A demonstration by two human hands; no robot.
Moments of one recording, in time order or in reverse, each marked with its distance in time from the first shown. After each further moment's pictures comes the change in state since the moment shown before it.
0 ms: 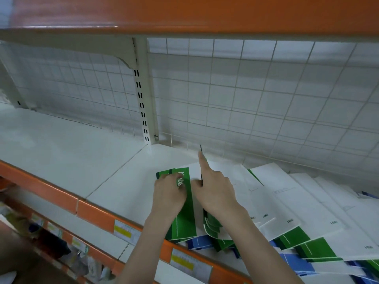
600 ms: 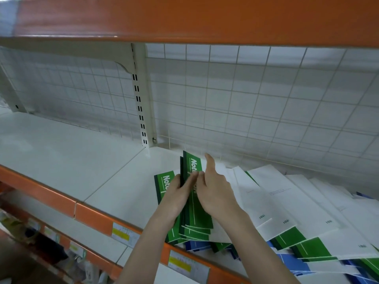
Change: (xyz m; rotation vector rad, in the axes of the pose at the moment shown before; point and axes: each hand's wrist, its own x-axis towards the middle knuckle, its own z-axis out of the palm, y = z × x) left_hand -0.013 0.018 -0.001 -0.750 -0.264 -0.204; right_hand -0.006 0.003 -0.001 0.260 0.087 0.028
